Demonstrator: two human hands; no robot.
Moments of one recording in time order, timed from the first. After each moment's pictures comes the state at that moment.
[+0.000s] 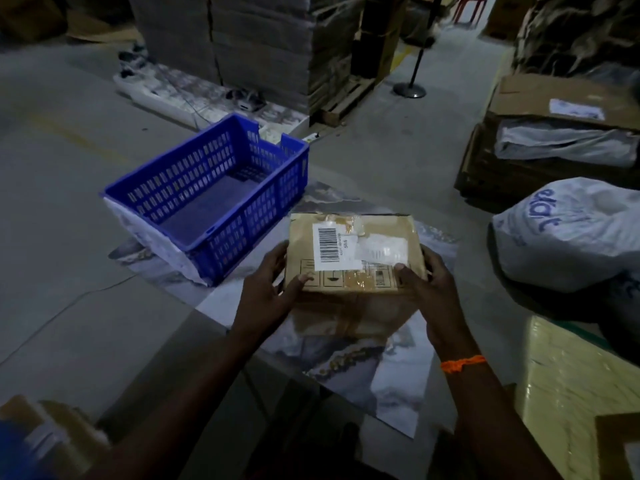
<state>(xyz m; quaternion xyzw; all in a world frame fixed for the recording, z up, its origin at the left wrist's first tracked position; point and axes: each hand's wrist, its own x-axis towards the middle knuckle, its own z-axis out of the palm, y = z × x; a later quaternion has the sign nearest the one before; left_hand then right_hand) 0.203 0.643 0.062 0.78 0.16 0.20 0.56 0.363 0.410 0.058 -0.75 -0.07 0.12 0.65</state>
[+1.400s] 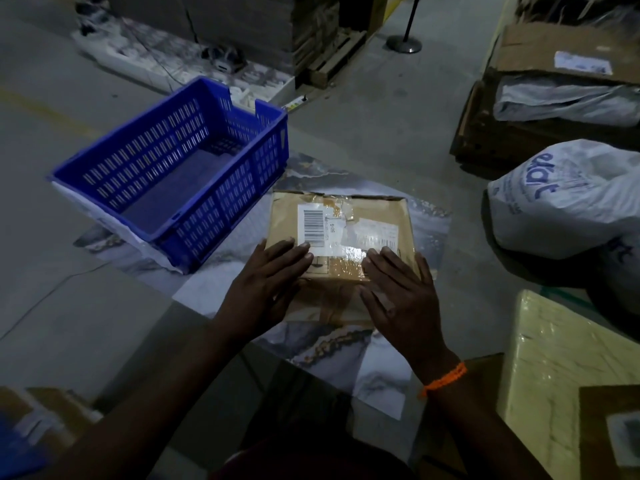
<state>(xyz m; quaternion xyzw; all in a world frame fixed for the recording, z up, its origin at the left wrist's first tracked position) 0.232 0.652 0.021 0.95 -0.07 0.23 0.20 0.348 0.398 0.020 -0.85 -0.42 -0.21 0.23</state>
